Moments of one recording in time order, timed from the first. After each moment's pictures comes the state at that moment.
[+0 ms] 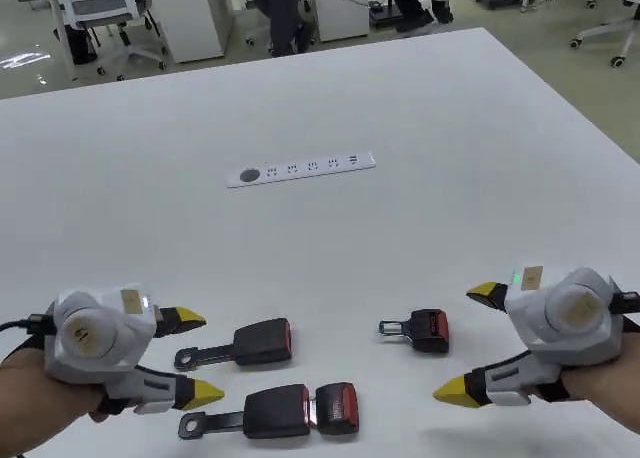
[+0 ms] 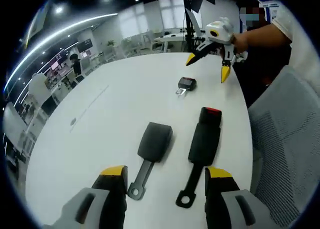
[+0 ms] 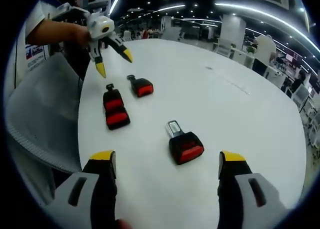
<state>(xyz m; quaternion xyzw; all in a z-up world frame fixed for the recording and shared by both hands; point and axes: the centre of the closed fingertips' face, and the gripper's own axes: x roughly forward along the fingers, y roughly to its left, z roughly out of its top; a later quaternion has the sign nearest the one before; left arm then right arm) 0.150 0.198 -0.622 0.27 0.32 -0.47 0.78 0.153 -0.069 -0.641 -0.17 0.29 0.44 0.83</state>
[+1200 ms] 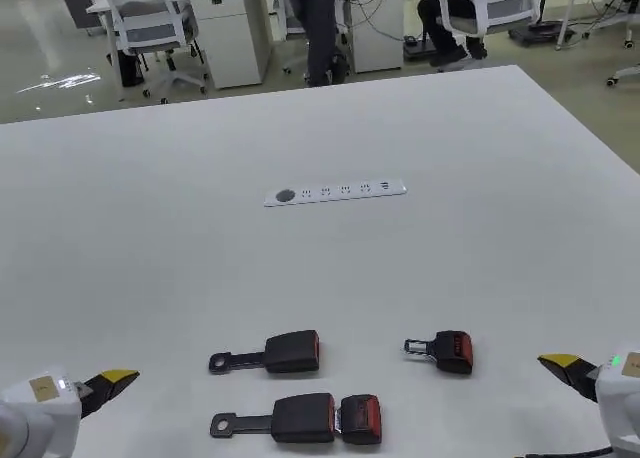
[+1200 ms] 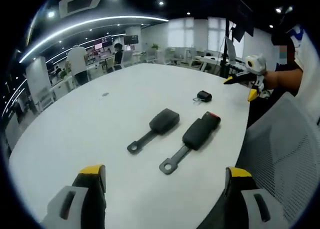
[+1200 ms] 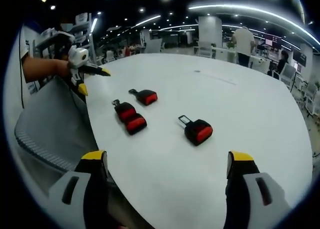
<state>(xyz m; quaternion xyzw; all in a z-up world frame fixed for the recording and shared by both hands) 0.102 0.268 -0.615 0.12 0.30 -0.35 0.88 0.099 -0.083 -0.623 -0.07 0.27 0.39 0.88</state>
